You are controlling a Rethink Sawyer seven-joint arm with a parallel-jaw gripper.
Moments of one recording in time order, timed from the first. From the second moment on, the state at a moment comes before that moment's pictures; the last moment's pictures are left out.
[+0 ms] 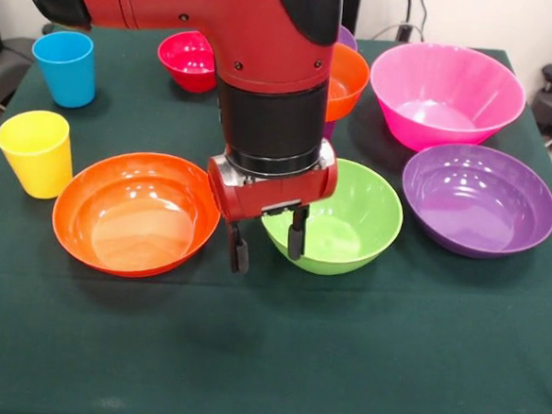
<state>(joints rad) -0.61 -0.35 0.72 1.13 -0.74 0.89 1.48</state>
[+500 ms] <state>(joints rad) -0.60 -0.36 0.72 1.13 -0.74 0.94 1.43</state>
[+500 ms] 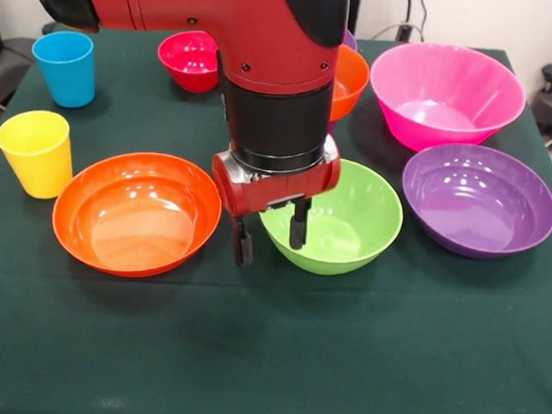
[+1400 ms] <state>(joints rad) -0.61 -0.38 0.72 1.15 -0.76 0.97 1.40</state>
